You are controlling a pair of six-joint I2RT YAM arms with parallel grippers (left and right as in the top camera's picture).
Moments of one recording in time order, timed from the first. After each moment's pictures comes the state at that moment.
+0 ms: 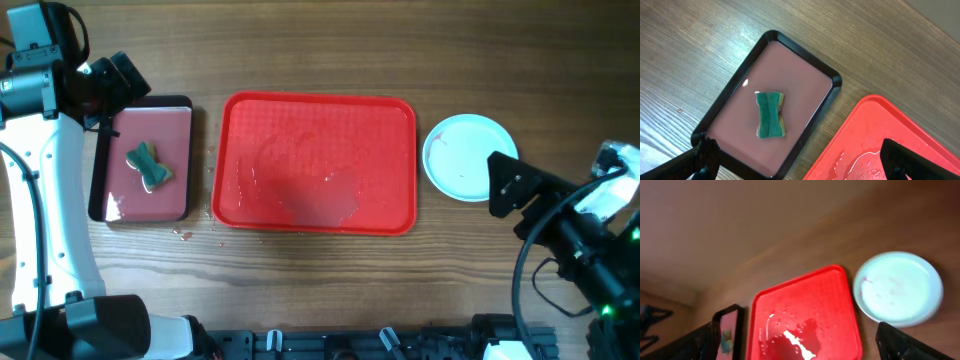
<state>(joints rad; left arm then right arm) 0.21 1.60 1.72 -1.17 -0.08 -0.39 -0.03 0.73 1.31 -1.07 -0.24 0.54</state>
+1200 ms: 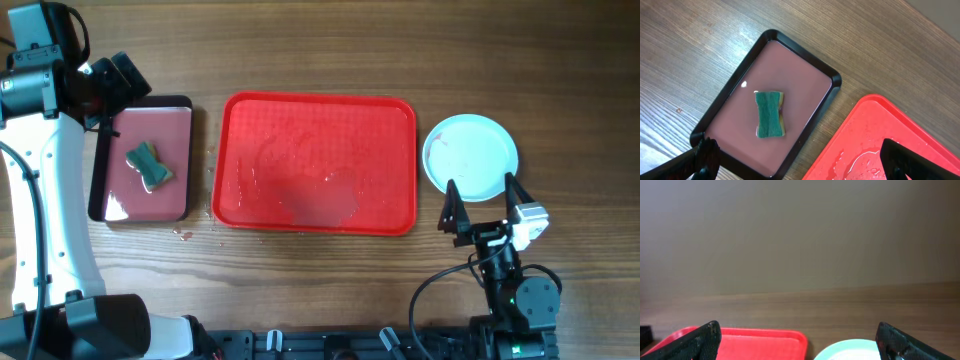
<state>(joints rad) 0.21 1.61 1.72 -1.17 -0.08 -0.39 0.08 0.02 0.02 0.11 -0.05 0.15</state>
